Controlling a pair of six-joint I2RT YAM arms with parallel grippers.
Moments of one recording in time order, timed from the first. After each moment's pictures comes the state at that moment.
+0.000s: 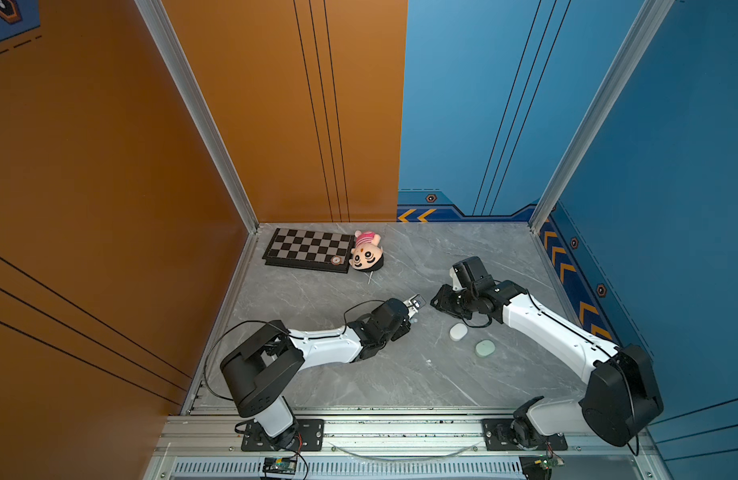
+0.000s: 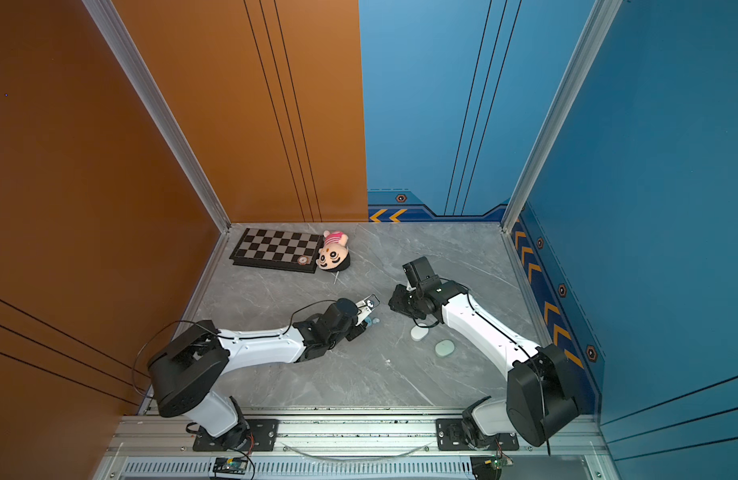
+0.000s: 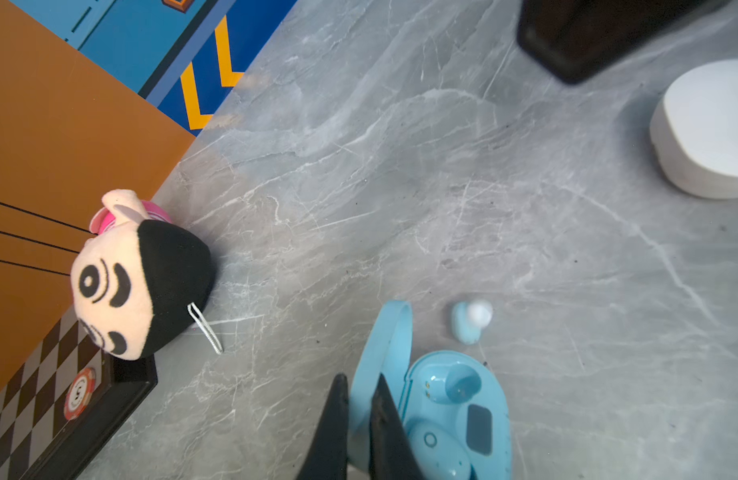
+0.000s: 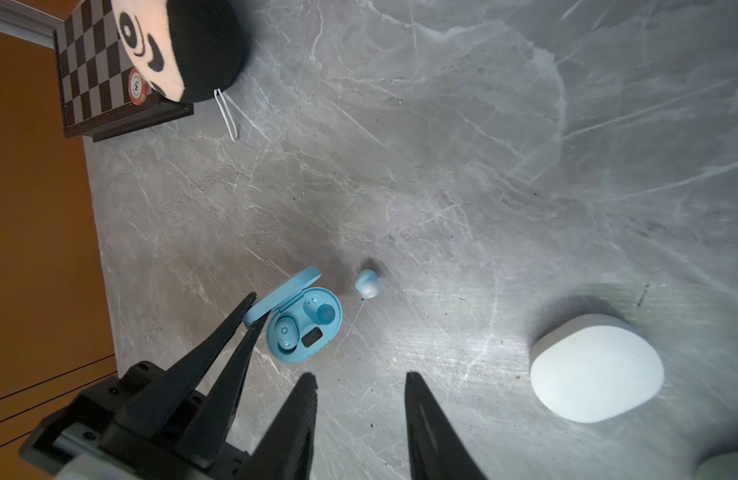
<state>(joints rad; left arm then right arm) -0.93 1.68 0.83 0.20 -0.41 0.30 0.48 1.41 1.02 -0.59 -0.19 0.78</state>
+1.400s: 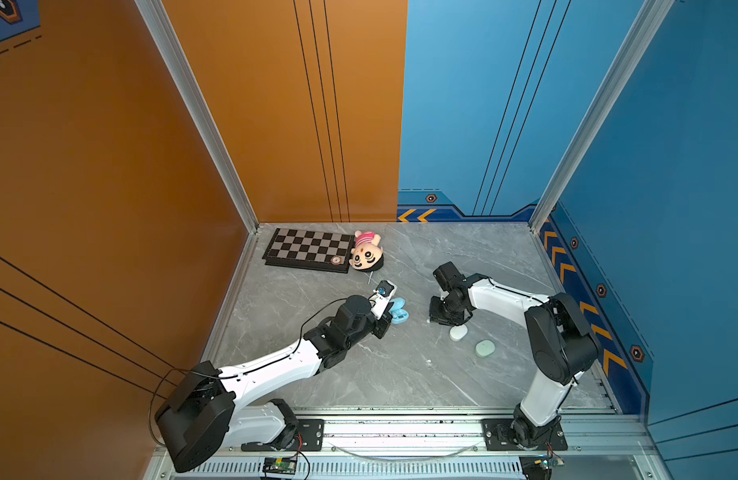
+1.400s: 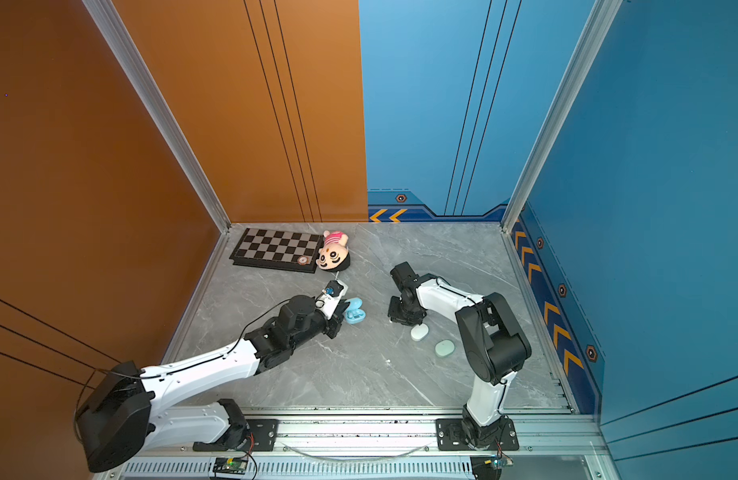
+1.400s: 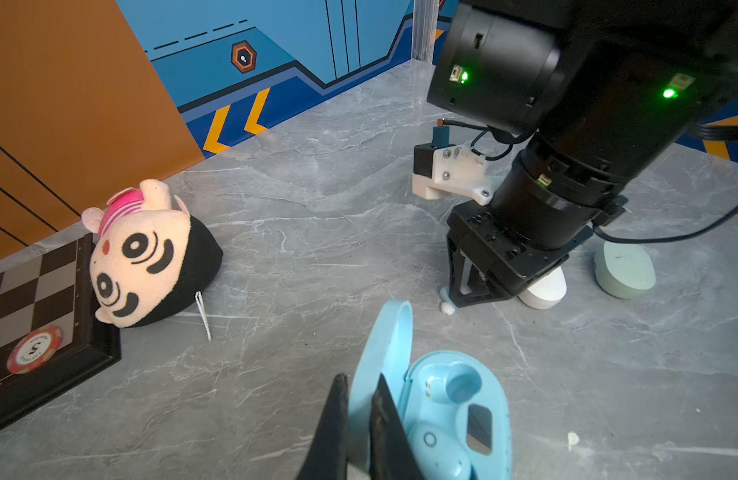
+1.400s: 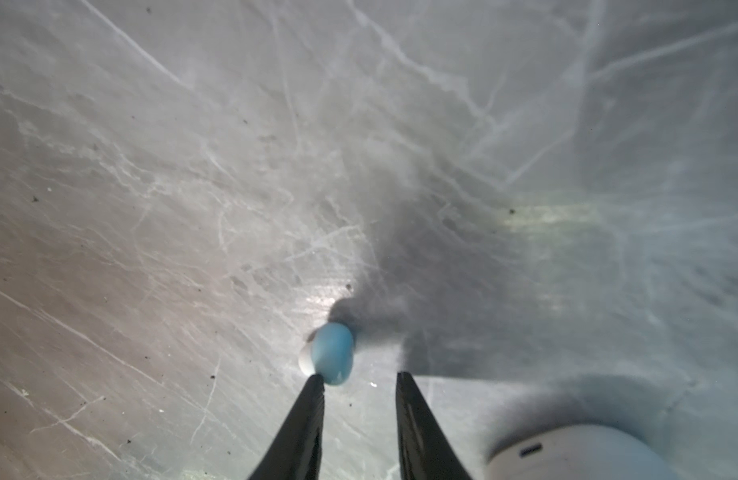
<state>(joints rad) -0.80 1.24 0.64 0.21 -0.11 0.01 0.47 1.80 1.12 -0.65 -0.15 0.67</state>
